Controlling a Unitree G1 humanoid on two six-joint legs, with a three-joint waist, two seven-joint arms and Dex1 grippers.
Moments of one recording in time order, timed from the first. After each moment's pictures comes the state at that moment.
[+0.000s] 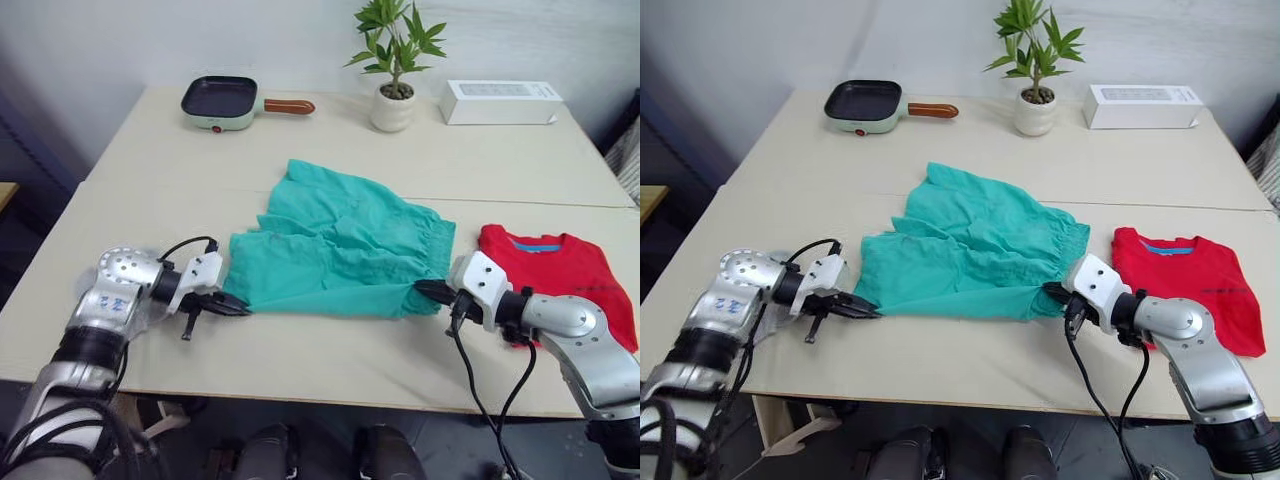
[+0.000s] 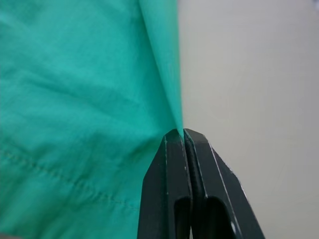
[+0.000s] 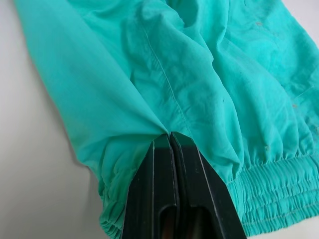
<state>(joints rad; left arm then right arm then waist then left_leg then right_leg) -0.48 0.81 -0.11 0.26 -0.21 0.06 -1.50 -0.14 -0.78 -0.02 -0.30 0.25 0.33 0.84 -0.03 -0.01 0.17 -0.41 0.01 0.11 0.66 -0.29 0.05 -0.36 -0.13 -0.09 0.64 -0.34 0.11</state>
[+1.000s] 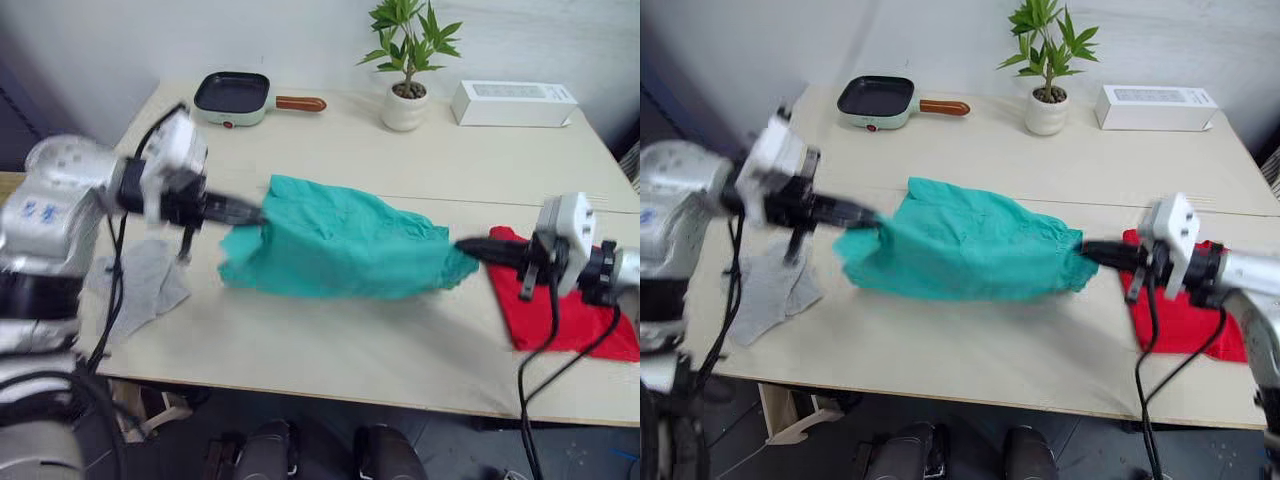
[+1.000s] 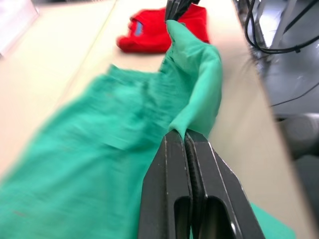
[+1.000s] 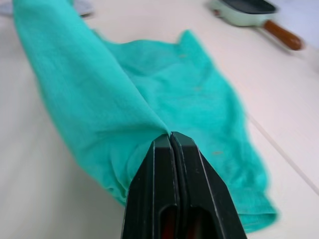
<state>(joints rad) -1.09 0.74 -0.13 0.41 -0.29 0.23 -1.30 -0.44 -0.91 -0.17 -0.07 0.53 0.43 0.98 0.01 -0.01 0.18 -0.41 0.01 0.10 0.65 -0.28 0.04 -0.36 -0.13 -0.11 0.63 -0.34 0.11</state>
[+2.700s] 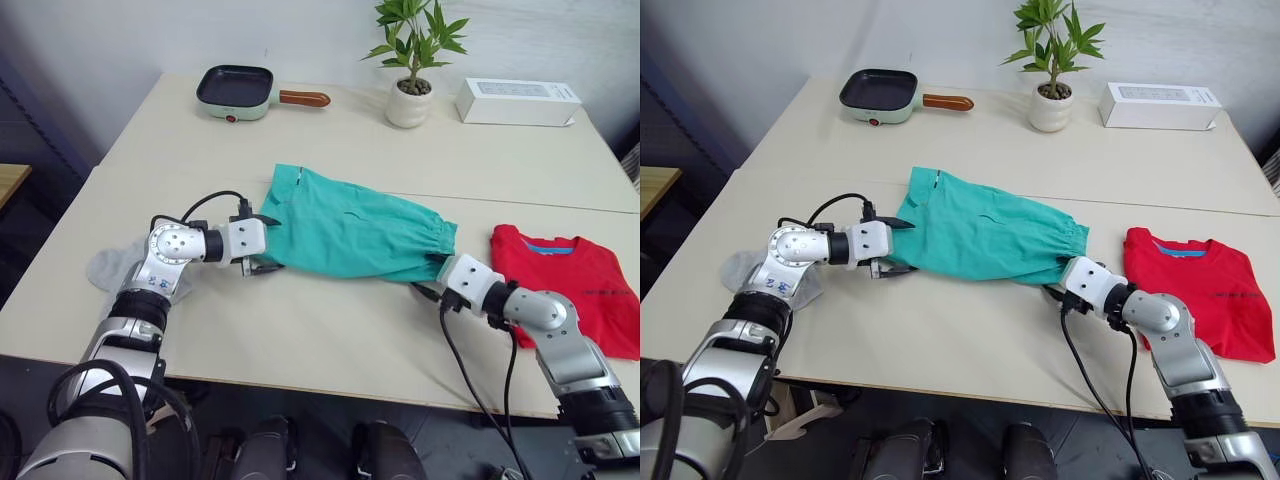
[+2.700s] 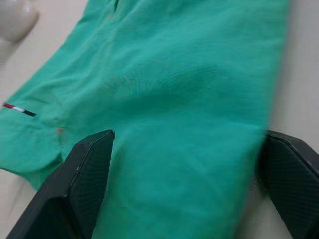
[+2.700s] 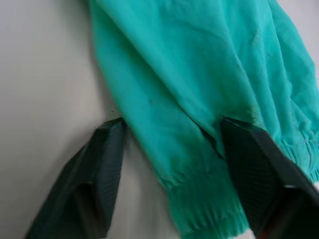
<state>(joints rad) -0.89 0.53 -0.17 0.90 0.19 -0.54 -0.90 -0.30 -0.69 0.06 0.13 -0.04 -0.08 0.71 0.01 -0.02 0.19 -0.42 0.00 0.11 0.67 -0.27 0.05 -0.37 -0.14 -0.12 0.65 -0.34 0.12</state>
